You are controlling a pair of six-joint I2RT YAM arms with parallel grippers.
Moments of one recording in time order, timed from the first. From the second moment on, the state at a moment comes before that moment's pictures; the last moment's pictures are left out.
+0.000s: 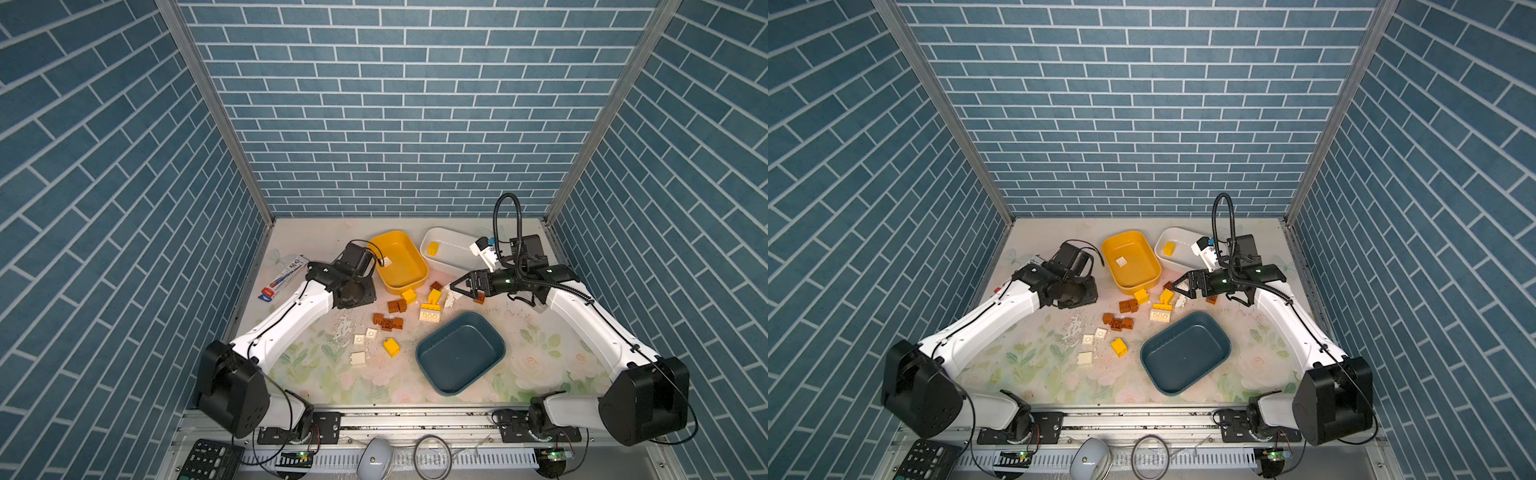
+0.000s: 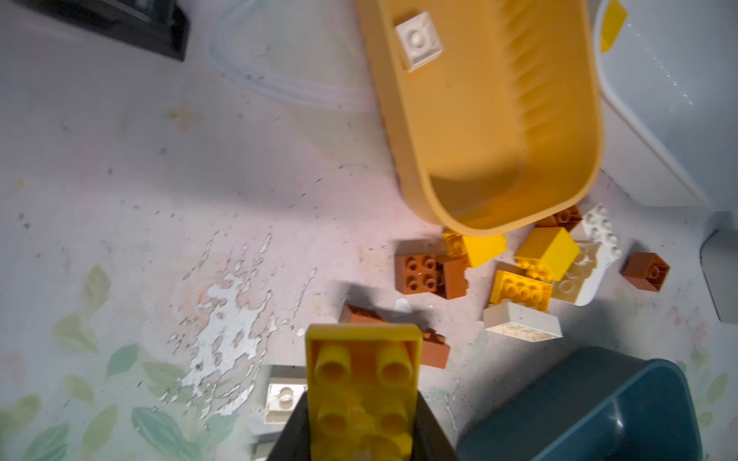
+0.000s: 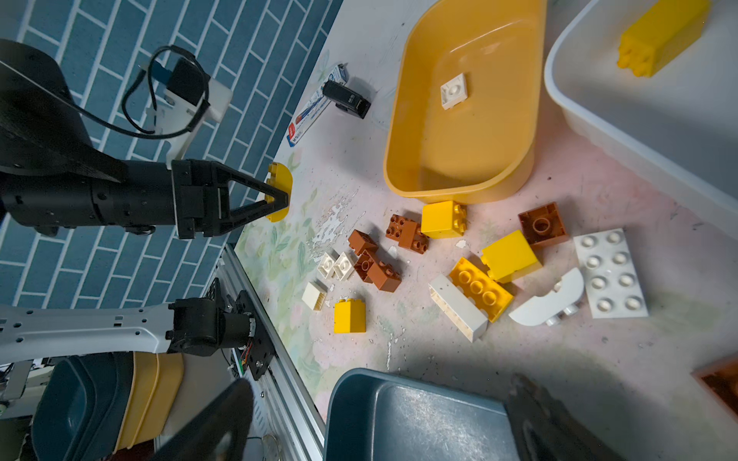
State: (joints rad) left arm -0.52 1.48 1.25 -0.85 -0.01 -0.64; right arm 0.27 1.33 1.10 -0.67 -0.80 0.10
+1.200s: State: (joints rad) left arm -0.66 2.57 2.41 -0.69 0.05 -0.35; right arm 0.10 1.33 1.10 -0.56 -0.68 0.11
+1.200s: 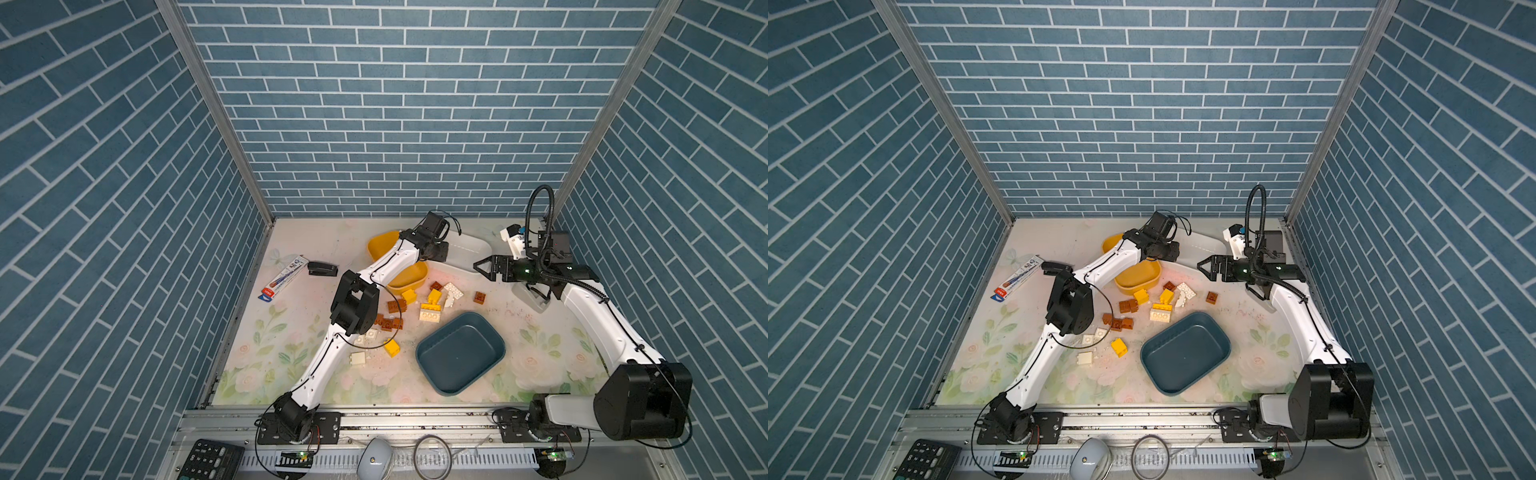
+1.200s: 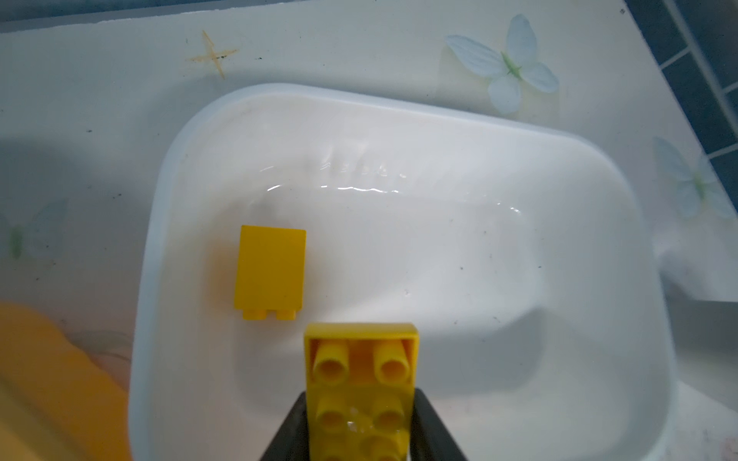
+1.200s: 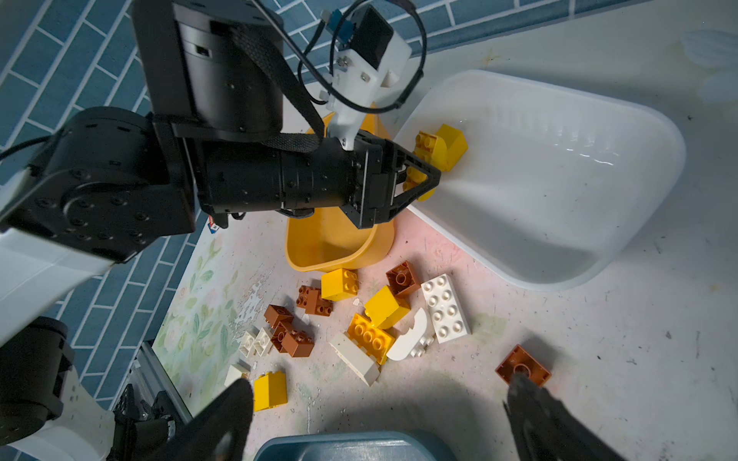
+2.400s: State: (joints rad) left arm -0.64 1.31 1.04 -0.93 0.07 -0.44; right arm 0.39 1.25 0.92 -0.32 -0.80 0.22
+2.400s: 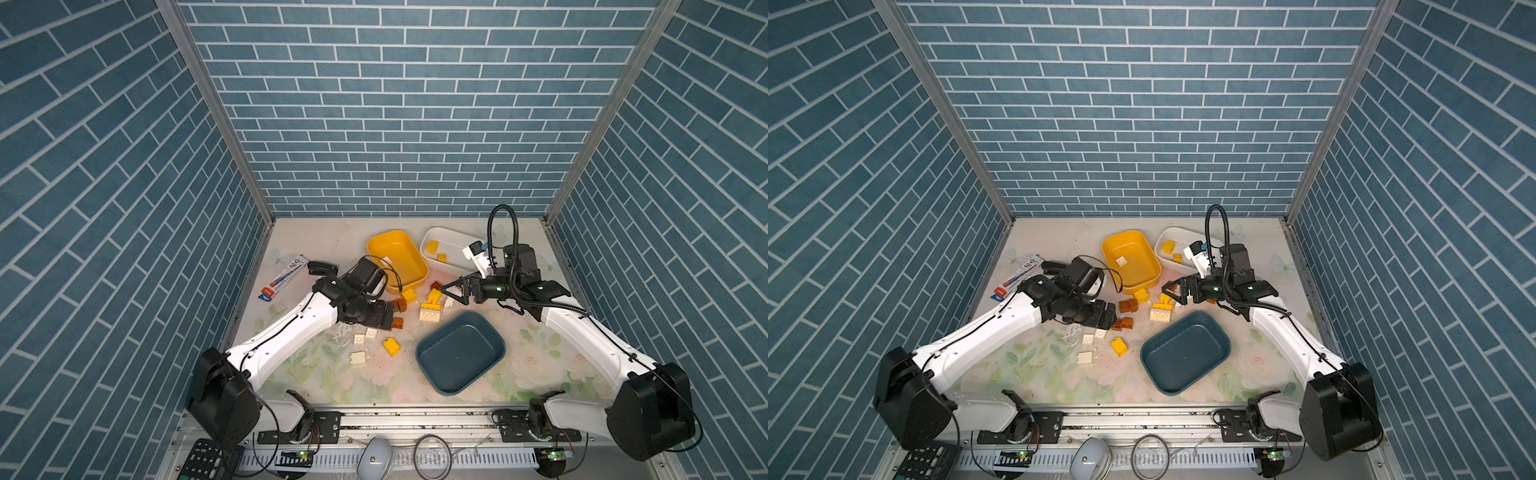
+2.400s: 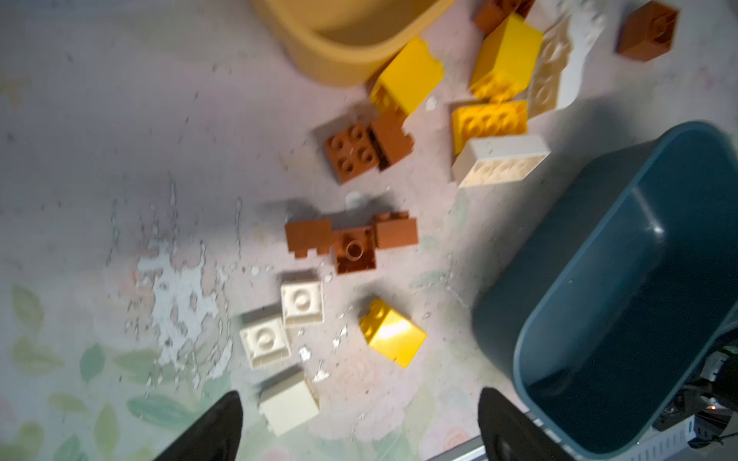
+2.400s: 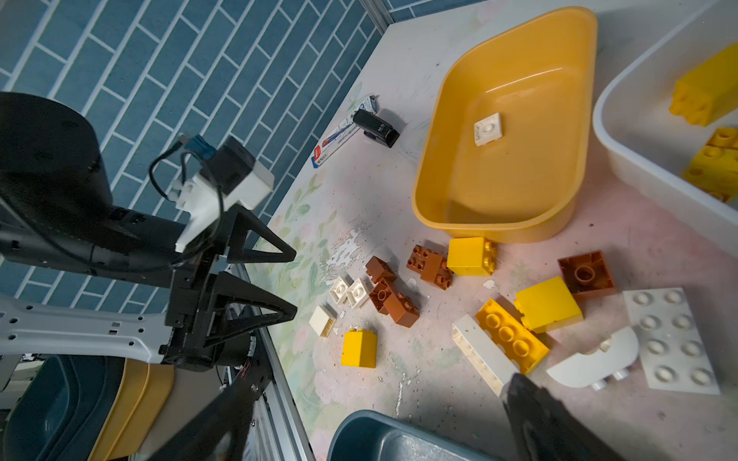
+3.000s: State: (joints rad) left arm -0.65 1.30 0.67 -0.79 0.05 -0.67; right arm 0.47 1.20 0.86 -0.35 -0.77 0.19
